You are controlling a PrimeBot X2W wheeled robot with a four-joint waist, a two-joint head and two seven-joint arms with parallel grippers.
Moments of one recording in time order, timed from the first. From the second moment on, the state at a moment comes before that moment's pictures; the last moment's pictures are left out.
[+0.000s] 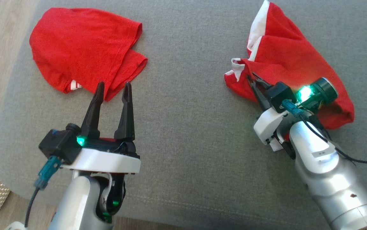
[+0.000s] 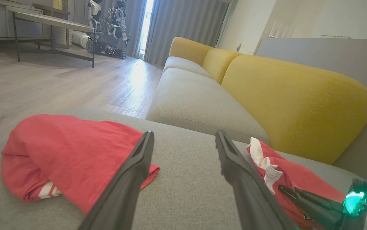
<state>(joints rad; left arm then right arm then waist) -0.17 0.05 -0.29 -0.01 -0.36 0.05 -0.26 -0.63 -0.13 0.39 0.76 -0.17 0.12 -0.18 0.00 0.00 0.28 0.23</state>
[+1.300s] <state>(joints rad) -0.15 0.05 -0.32 0.00 -0.35 0.04 -0.26 -0.85 -0.26 -0.40 0.84 -0.27 0.12 -0.14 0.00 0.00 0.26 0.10</state>
